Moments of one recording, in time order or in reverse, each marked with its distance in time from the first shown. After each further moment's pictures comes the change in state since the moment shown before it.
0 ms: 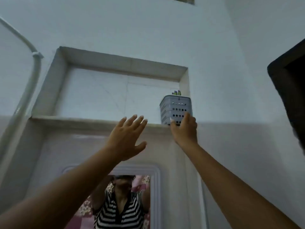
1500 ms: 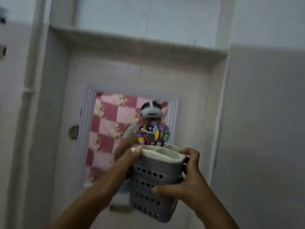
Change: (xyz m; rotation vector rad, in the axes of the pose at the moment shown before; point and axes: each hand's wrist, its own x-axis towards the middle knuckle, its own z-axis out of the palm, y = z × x) left_hand -0.249 0.137 0.061 -1.803 -0.375 -1.068; right_hand -0.319 0.100 -0.046 0.876 -0.925 0.175
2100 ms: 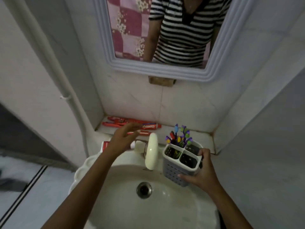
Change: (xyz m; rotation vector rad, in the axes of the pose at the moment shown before) left_hand -0.154 -0.287 -0.129 0.639 0.160 -0.388; right_hand -0.246 0.300 0.088 -0.186 -0.049 0.550
